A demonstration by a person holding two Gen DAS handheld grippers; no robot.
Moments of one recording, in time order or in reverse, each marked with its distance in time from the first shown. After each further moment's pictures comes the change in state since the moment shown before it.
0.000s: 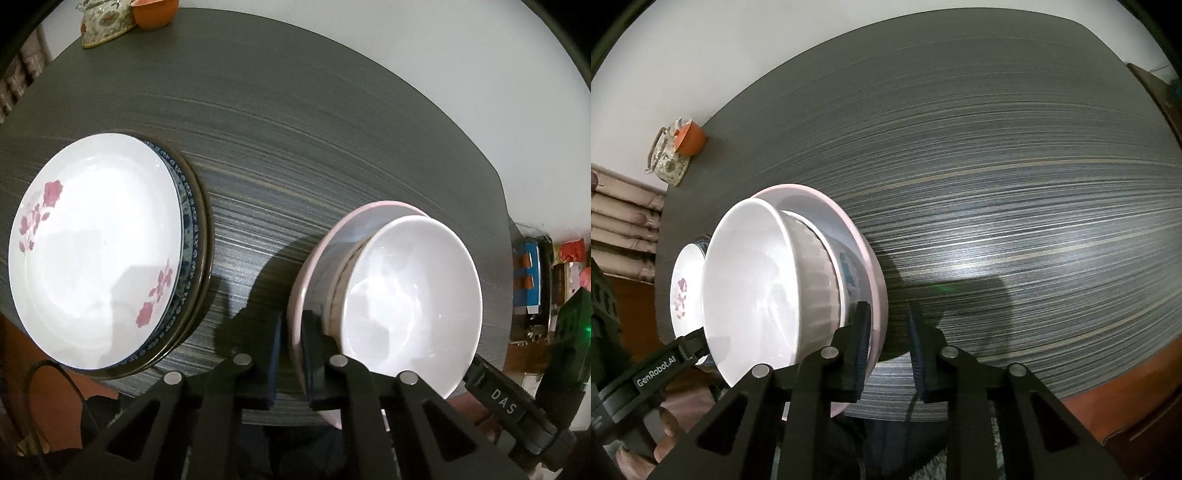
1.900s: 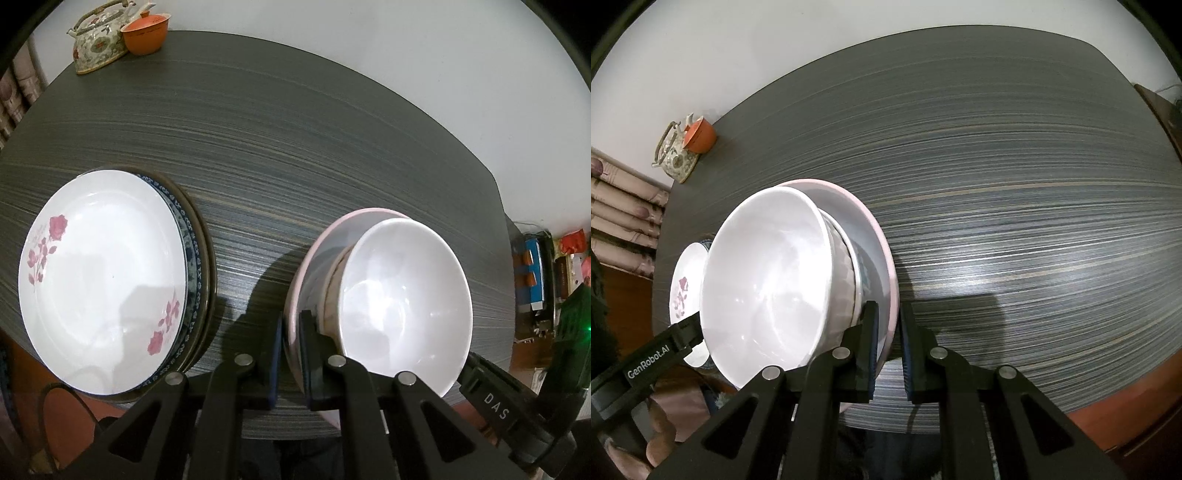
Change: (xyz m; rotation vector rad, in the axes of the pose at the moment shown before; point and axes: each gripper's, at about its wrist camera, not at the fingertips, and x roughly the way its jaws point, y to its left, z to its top) left arm -0.004 -0.004 0.003 0.047 -0.058 0.004; right arm 0.003 0.016 -0.003 -0.035 -0.055 -0.003
